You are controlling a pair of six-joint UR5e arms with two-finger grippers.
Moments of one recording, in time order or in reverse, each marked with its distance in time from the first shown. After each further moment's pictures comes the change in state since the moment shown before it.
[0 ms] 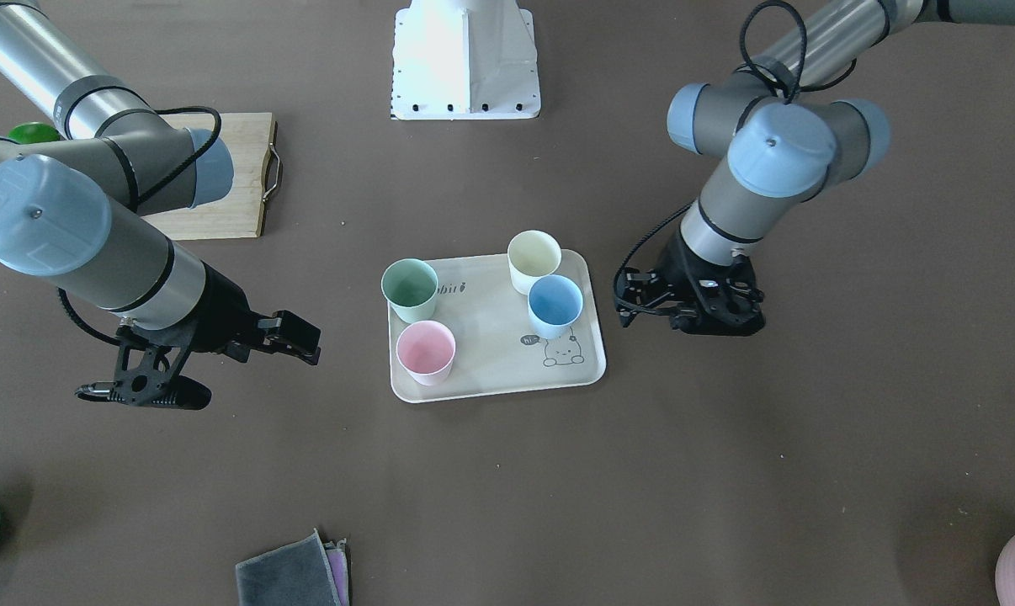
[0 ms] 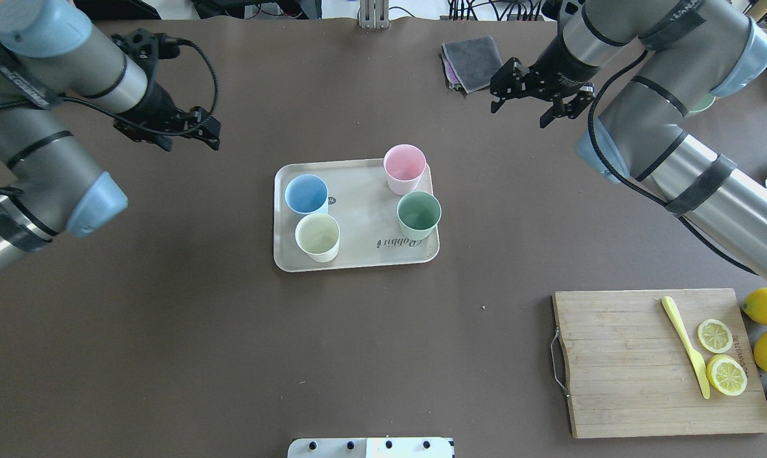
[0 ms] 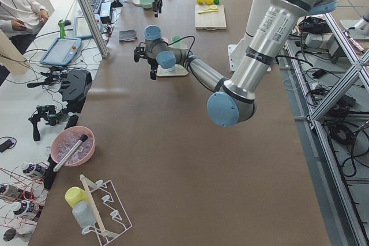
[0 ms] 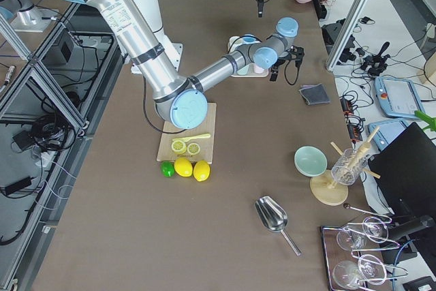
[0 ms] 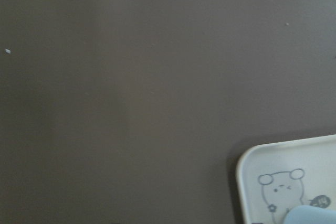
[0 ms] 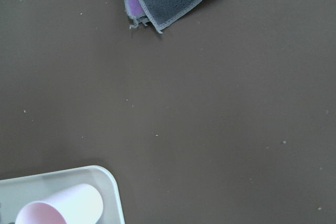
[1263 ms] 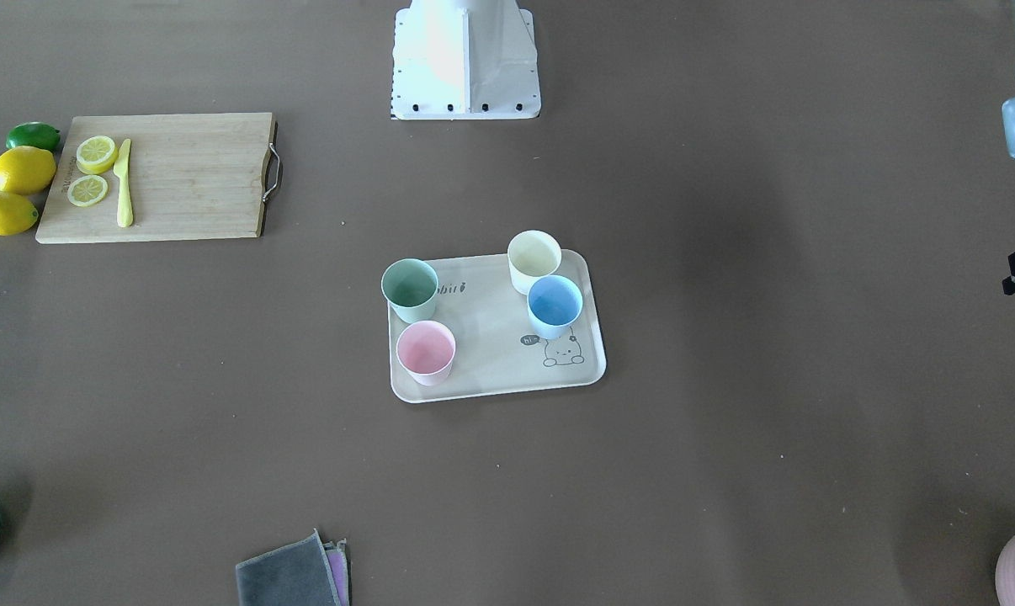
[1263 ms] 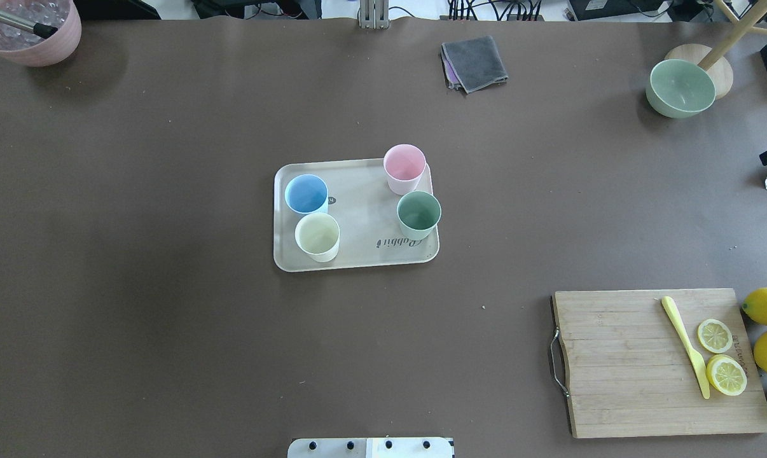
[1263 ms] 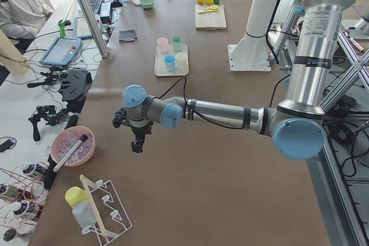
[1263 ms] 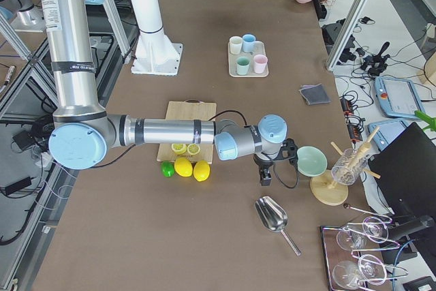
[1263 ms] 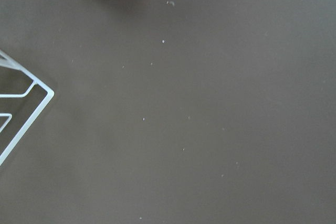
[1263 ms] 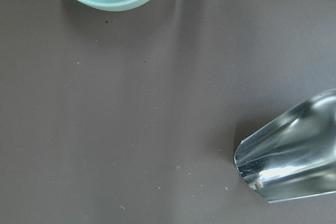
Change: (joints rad) left arm -0.394 0.326 0.063 0.115 -0.065 0.762; right arm 0.408 -0.514 0.000 -0.009 0.020 -0.887
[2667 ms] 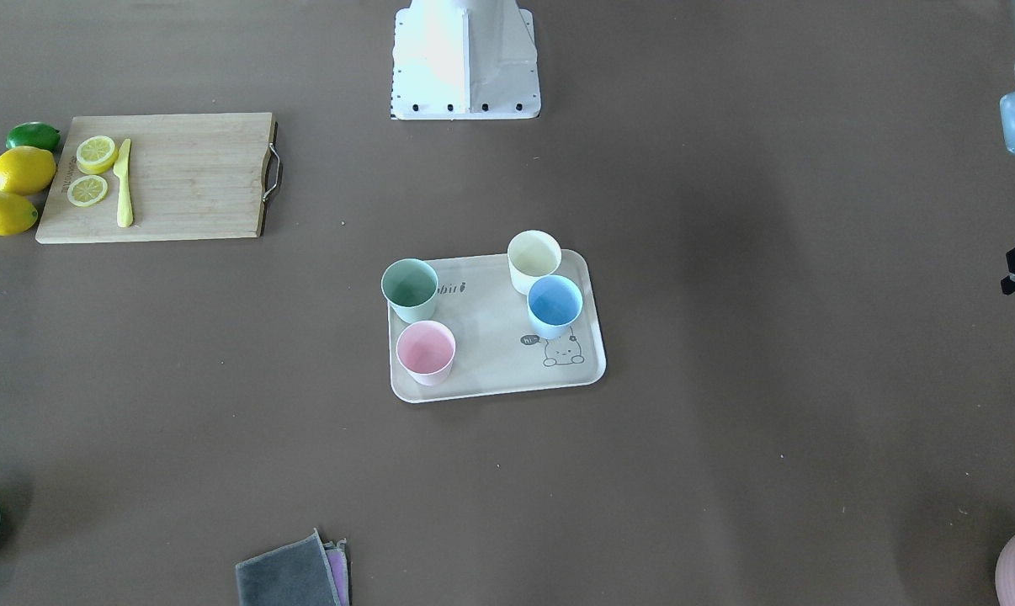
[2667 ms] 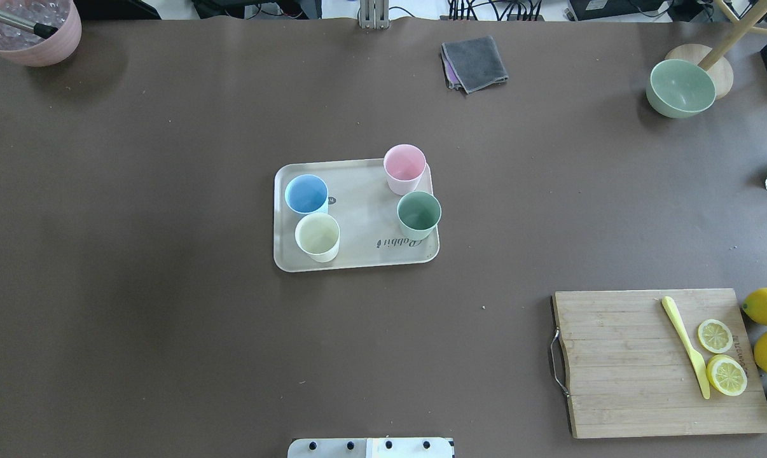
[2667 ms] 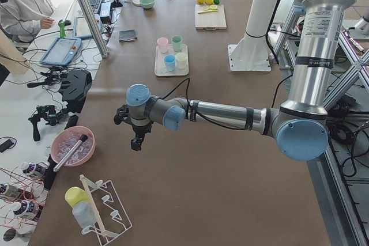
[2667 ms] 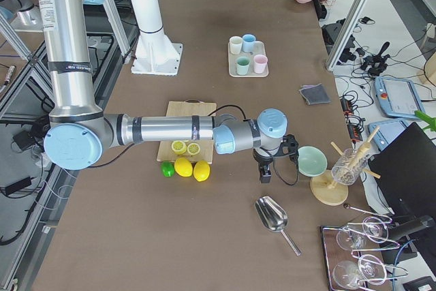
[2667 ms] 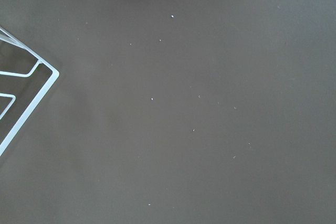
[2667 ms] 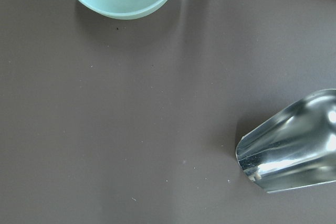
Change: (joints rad) left arm 0.004 0.003 -0.009 -0.084 0.006 -0.005; right arm 0.016 -0.002 0.073 -0.080 0.003 -0.015
